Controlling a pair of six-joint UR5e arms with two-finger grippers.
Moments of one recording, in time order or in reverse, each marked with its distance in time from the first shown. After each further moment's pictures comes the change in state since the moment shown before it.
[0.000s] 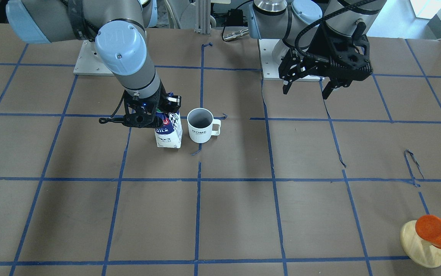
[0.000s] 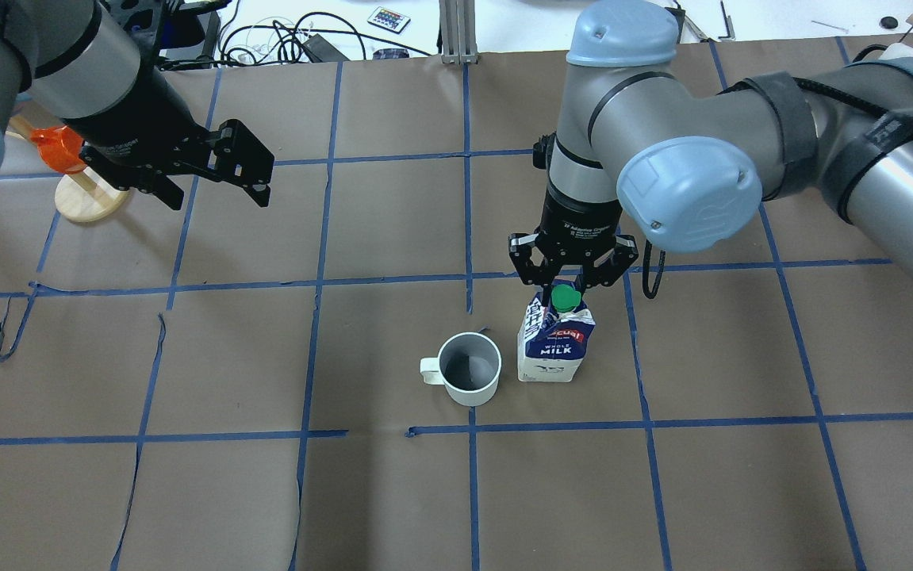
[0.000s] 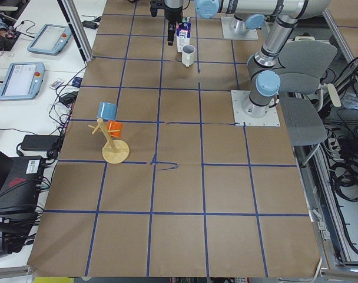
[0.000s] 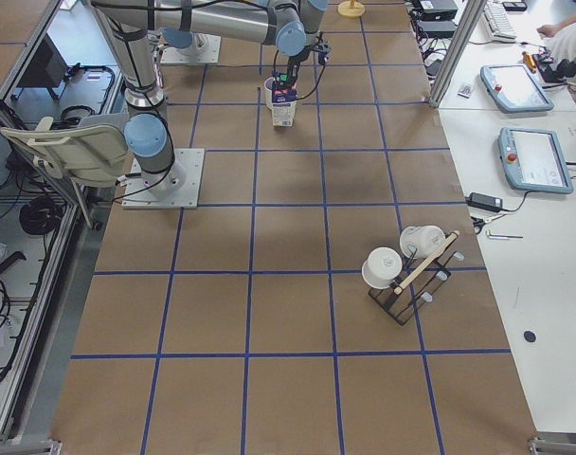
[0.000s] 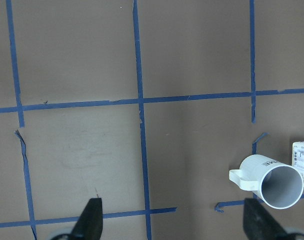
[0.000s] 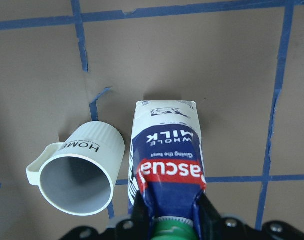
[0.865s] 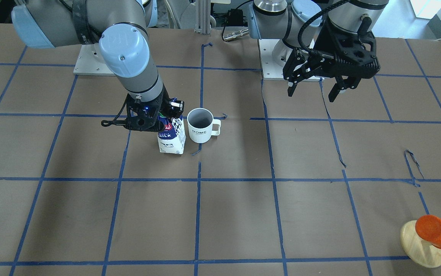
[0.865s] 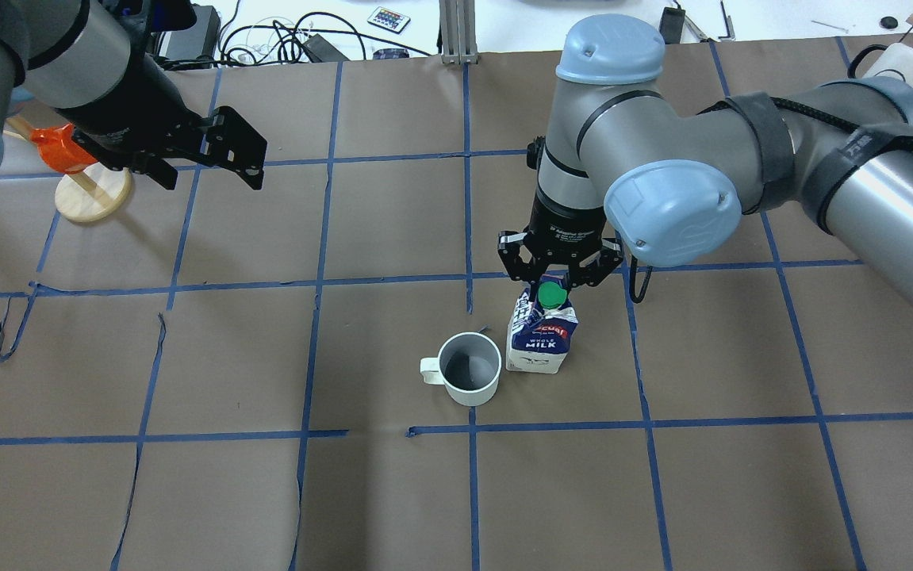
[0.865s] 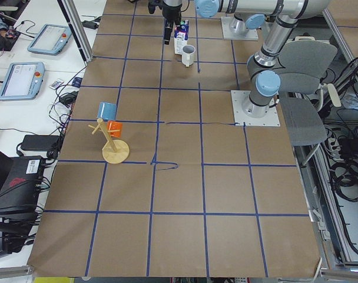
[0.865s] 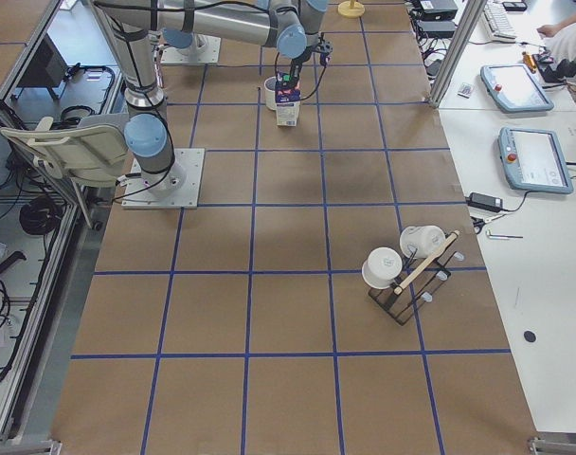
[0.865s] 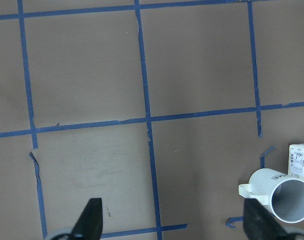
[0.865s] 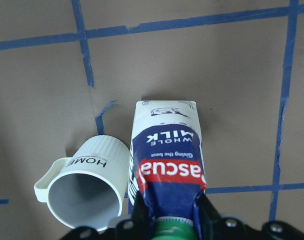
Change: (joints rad) left arm 0.002 -0.003 0.015 0.035 0.023 0.023; right arm 0.006 0.009 0.003 -0.043 0.008 0.038
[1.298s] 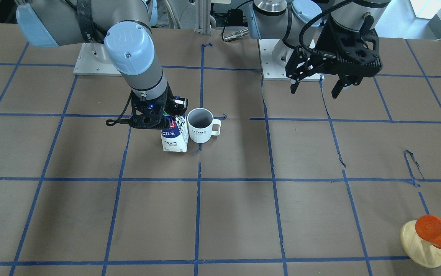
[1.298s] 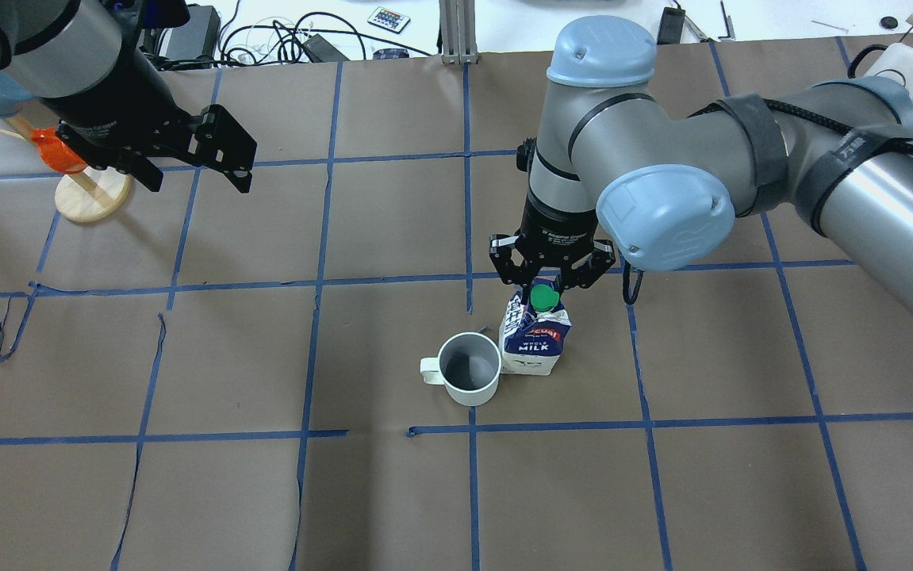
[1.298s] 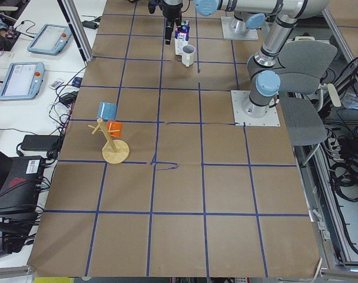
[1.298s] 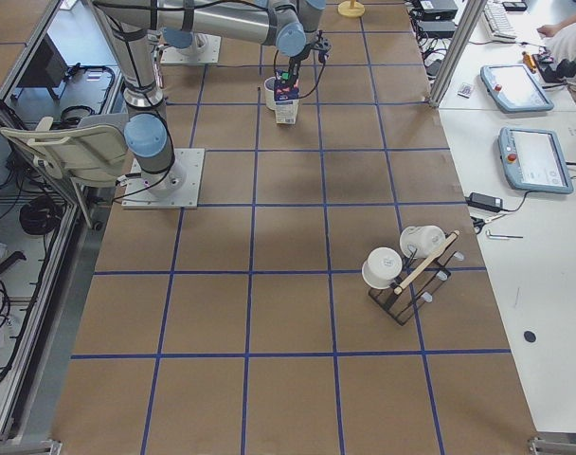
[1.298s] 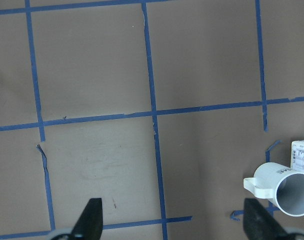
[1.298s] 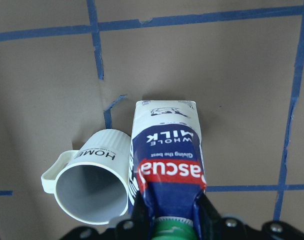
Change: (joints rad) left arm -0.001 -0.012 0.038 -0.069 0.025 -0.004; right arm 0.018 -0.001 0.002 0.000 0.003 -0.014
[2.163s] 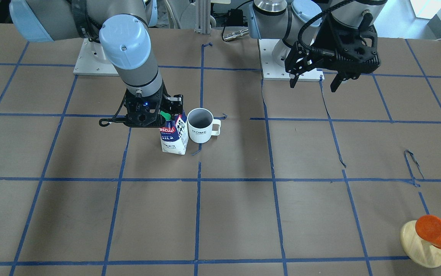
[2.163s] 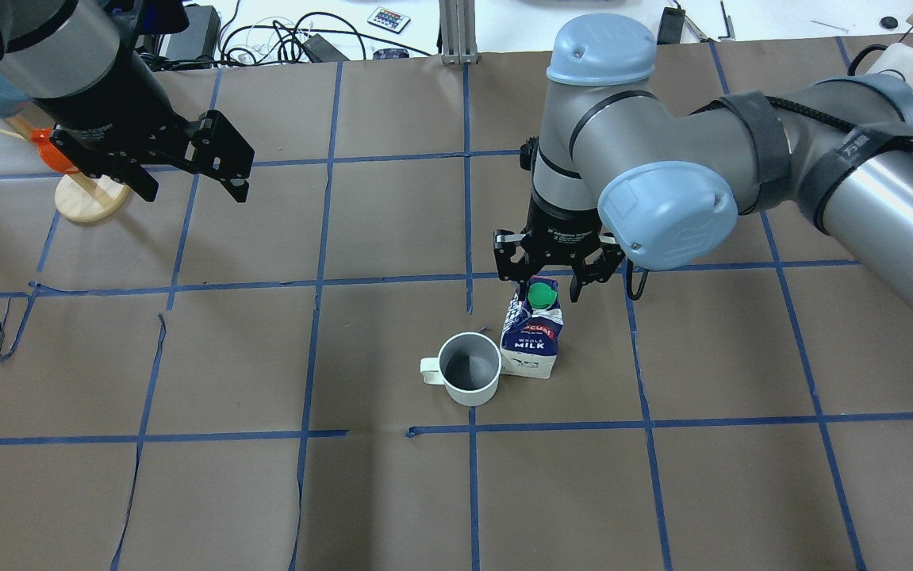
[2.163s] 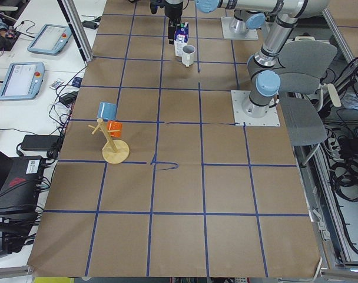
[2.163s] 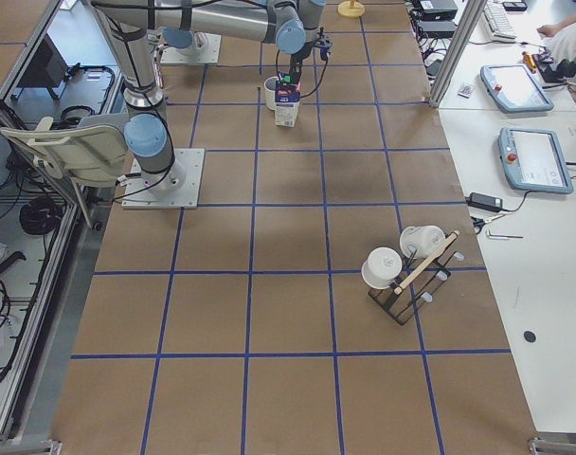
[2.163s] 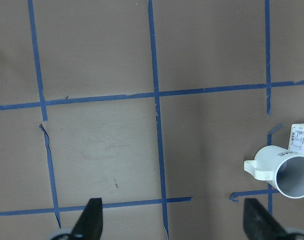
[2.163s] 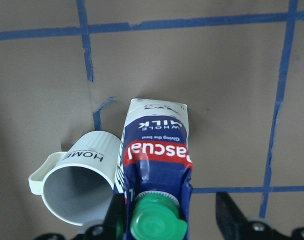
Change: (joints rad) left arm -0.003 0.010 0.006 -0.058 0.004 -0.023; right arm -0.023 -0.020 -0.034 0.011 -0.052 -0.082
